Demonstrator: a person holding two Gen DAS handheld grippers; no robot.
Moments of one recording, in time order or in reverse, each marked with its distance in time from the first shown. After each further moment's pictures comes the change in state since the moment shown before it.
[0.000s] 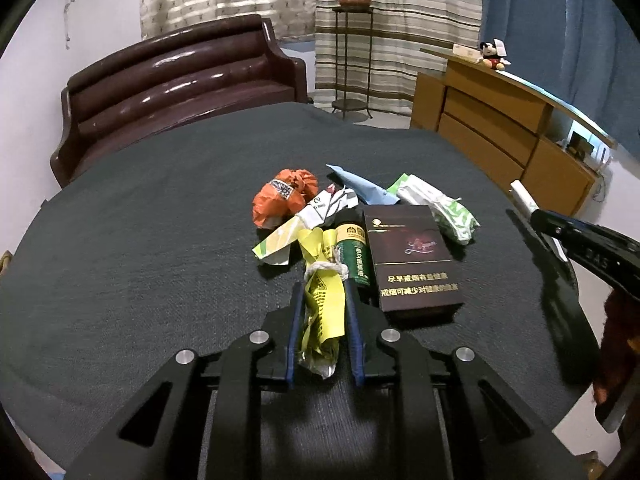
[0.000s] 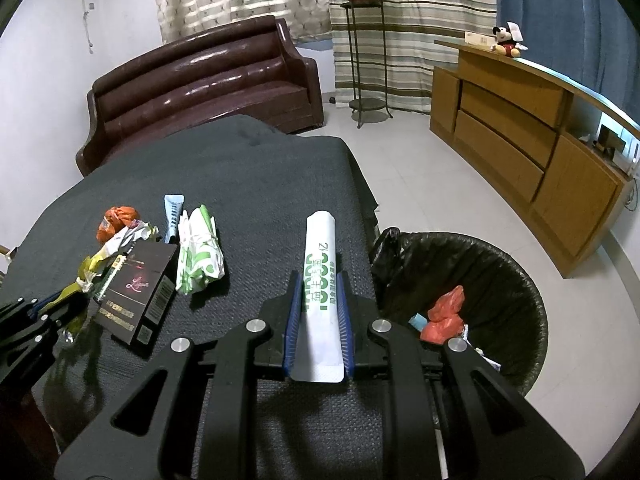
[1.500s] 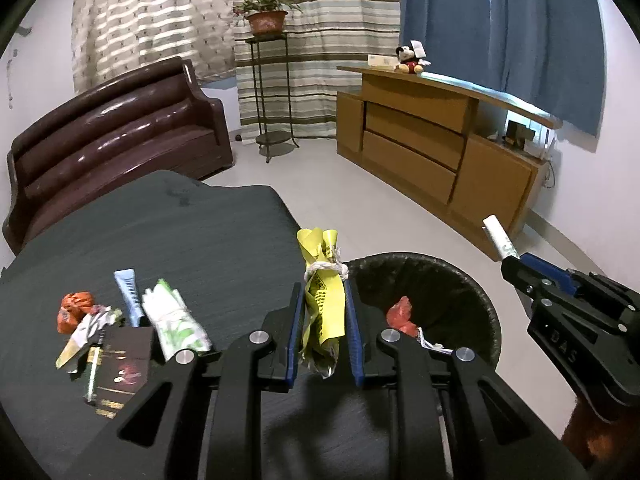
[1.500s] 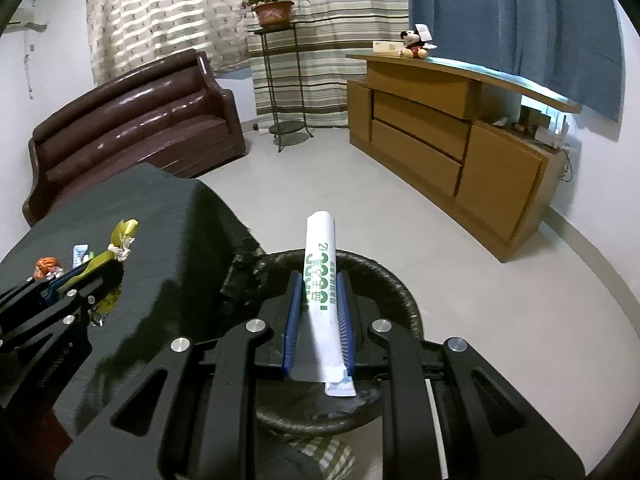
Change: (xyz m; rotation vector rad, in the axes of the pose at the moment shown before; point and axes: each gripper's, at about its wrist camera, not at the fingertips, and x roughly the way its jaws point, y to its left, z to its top) left arm 0.036 -0.192 0.049 0.147 -0.098 -0.140; right arm -0.038 -0.133 -0.005 0.156 -0.087 -0.217
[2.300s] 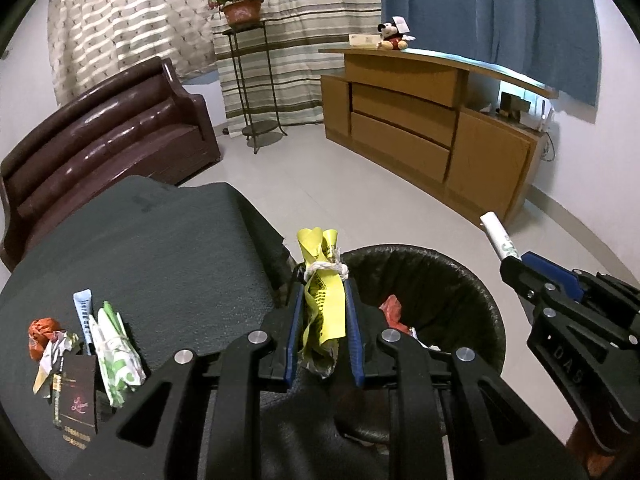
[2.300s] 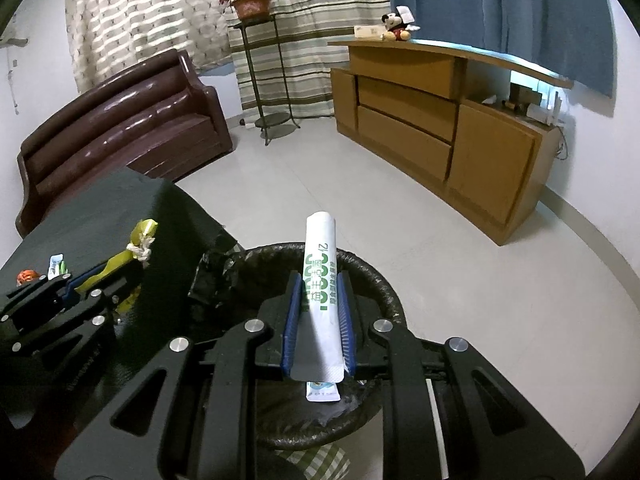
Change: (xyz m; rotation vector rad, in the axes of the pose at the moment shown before) left arm 0.033 -0.031 0.004 0.073 0.056 0.005; right arm 0.028 -0.025 -0.002 0.054 0.041 -0.009
